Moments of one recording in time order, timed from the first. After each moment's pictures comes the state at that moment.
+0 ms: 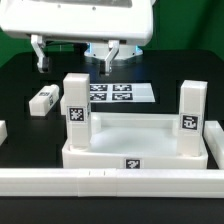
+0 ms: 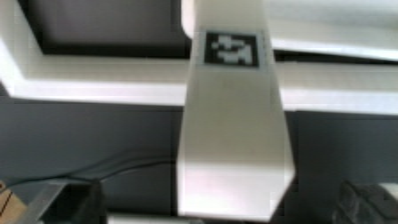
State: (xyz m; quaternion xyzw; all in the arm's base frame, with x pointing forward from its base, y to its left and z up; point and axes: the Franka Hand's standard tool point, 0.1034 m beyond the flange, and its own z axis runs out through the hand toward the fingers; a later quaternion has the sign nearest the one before) arm 0.609 -0.078 0.133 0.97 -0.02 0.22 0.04
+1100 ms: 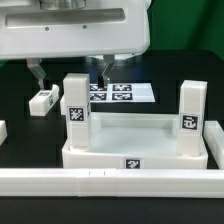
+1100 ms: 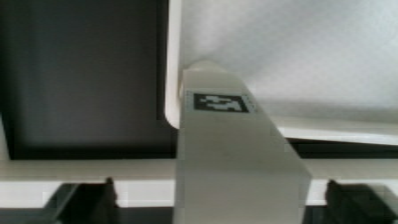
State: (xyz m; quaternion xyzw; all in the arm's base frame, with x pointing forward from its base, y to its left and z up) arm 0.620 -0.081 0.122 1.00 -0.02 0.00 -0.01
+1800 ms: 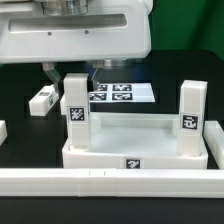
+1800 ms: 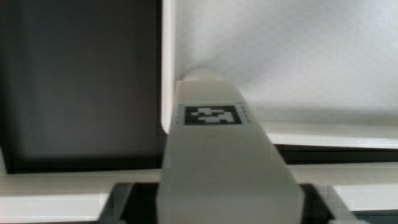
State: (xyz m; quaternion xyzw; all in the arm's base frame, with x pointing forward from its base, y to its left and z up) arm 0.618 -0.079 0.119 1.00 -0.05 0.00 -0.02
